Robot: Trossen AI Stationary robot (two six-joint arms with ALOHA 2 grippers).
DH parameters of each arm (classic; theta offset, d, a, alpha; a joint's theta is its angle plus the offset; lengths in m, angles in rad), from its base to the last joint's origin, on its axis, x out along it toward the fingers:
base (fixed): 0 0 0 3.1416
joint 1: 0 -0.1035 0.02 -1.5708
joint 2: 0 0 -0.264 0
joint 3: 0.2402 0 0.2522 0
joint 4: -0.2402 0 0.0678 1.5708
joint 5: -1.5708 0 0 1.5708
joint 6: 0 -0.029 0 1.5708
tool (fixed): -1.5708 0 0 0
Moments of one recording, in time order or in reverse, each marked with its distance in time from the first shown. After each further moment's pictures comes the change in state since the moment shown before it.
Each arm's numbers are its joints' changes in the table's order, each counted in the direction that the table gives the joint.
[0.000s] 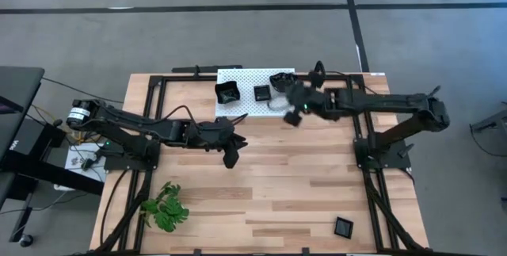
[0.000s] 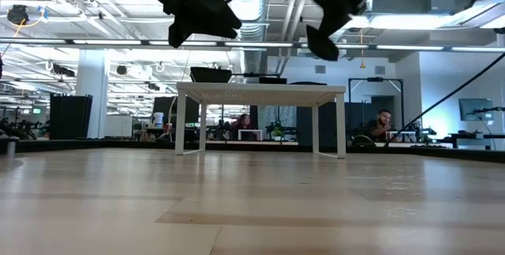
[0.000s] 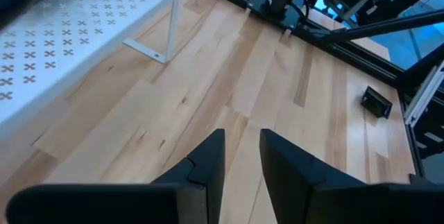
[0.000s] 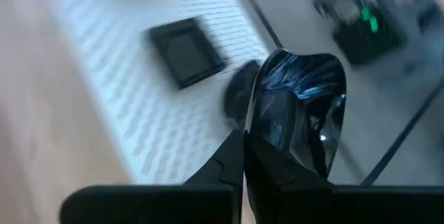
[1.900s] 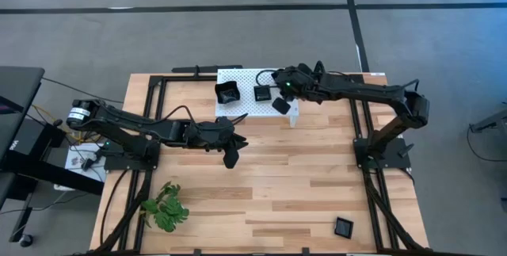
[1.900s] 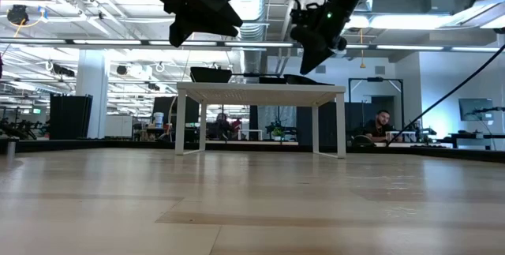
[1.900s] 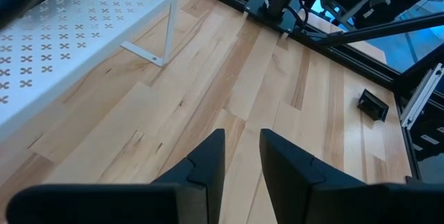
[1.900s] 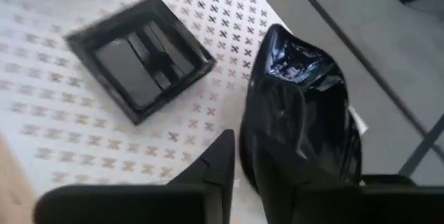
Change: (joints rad) left arm 0.001 0.000 0.000 0.014 0.000 0.000; right arm 0.246 -0.196 0.058 0.088 -0.259 -0.053
